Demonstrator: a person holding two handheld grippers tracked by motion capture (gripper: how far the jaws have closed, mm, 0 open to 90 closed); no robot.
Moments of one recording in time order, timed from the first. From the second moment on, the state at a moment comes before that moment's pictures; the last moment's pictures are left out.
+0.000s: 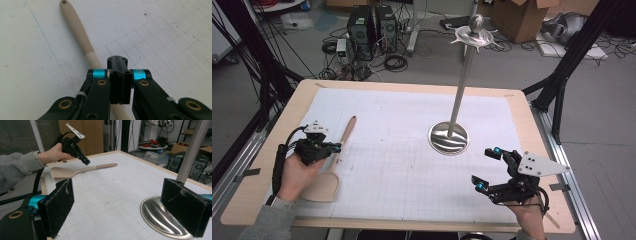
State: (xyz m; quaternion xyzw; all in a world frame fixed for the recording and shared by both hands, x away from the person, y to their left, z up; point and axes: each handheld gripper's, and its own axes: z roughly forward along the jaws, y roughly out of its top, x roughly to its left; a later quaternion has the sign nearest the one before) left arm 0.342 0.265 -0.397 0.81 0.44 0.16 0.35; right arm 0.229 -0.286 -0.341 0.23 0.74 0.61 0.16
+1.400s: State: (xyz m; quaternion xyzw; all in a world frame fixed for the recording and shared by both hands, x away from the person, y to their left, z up) left arm 0.412 0.278 -0.416 0.77 0.53 0.15 0.33; right arm 0.233 -0.287 -0.346 0.23 0.74 0.61 0.15
